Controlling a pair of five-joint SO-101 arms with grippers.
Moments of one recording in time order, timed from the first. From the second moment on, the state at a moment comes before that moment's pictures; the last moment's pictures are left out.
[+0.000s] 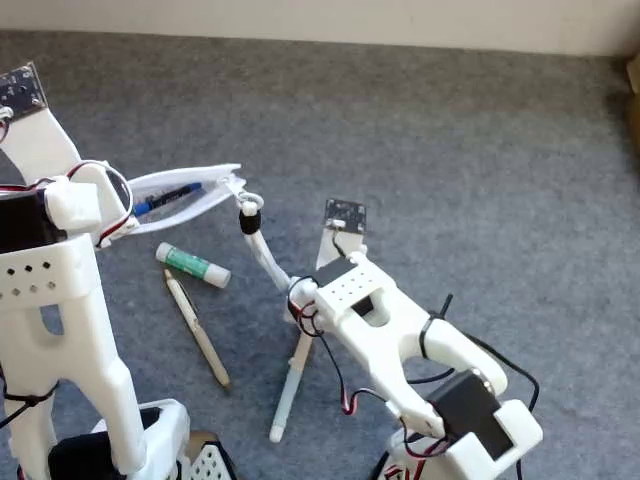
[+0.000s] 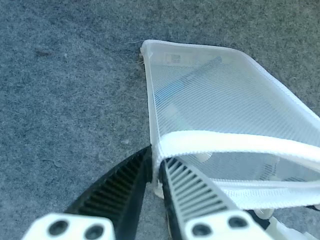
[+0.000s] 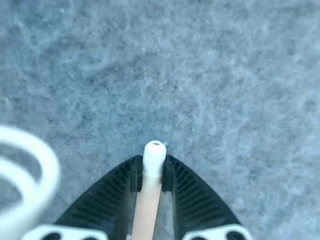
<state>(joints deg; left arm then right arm) -19.3 -25.3 -0.6 97.3 21.8 -37.6 -7.1 42.9 49.8 -39.3</state>
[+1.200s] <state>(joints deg) -19.3 -25.2 -0.6 97.3 21.8 -37.3 -61.0 54.7 50.2 -27.1</state>
